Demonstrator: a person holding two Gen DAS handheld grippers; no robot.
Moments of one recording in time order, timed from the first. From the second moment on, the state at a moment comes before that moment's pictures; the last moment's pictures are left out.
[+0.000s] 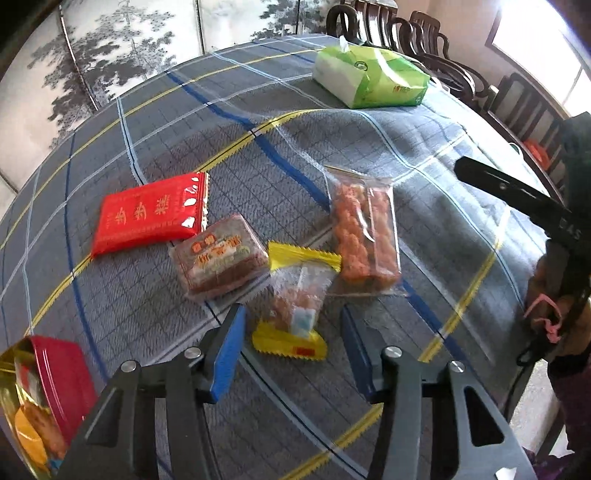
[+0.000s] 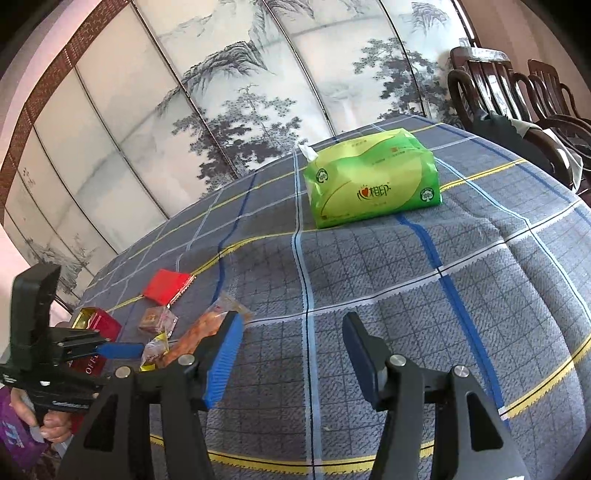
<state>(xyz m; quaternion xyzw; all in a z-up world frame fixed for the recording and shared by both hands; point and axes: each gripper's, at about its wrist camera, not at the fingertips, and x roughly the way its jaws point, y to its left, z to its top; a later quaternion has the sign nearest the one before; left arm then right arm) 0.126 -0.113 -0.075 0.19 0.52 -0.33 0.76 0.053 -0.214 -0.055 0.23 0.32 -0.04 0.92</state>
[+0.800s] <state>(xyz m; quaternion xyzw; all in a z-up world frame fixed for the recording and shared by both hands) 0.031 -0.028 -0.029 0.04 0.51 -0.24 0.82 0.063 -0.184 -0.055 0.26 0.36 -0.02 0.90</state>
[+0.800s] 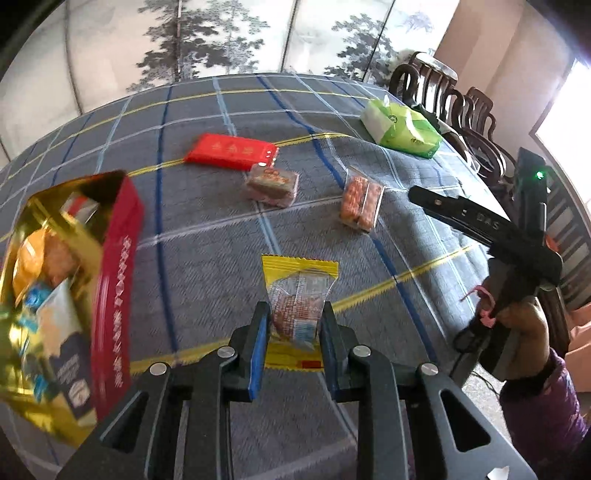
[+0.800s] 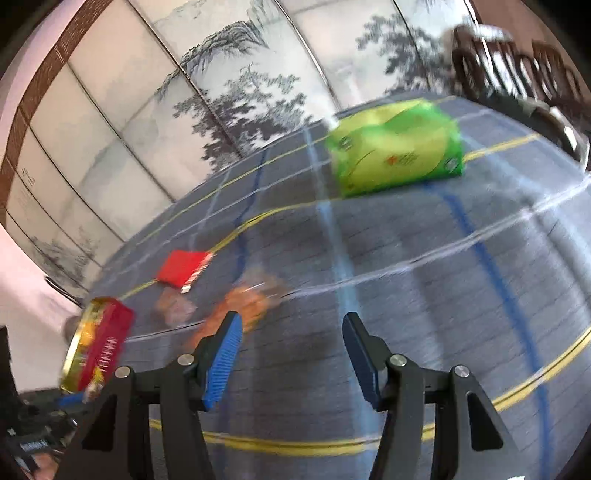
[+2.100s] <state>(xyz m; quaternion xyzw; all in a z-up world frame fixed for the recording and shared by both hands) -0.004 0.049 0.009 -0.01 0.48 -0.22 0.85 0.099 -0.099 -0.052 0.08 0.41 -0.06 0.91</state>
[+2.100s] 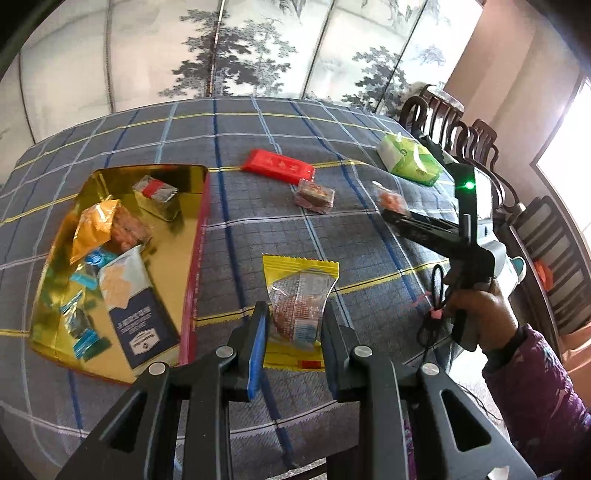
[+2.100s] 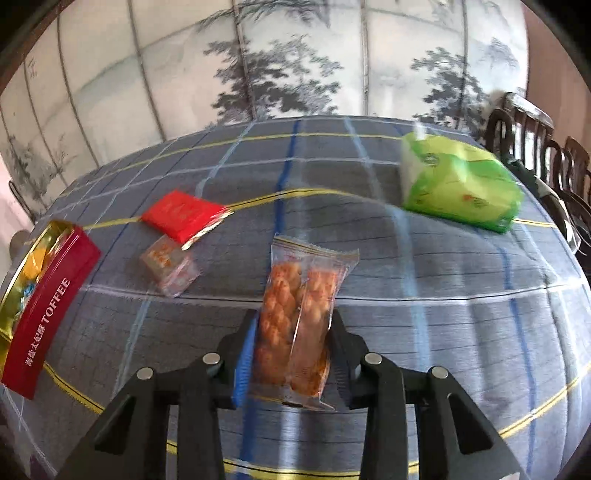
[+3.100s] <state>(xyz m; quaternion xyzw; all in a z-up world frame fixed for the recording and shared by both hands) 0.027 0.131 0.012 -0.01 0.45 -0.11 0.88 0.086 -0.126 -0.054 0.13 0.37 -0.07 0.92</state>
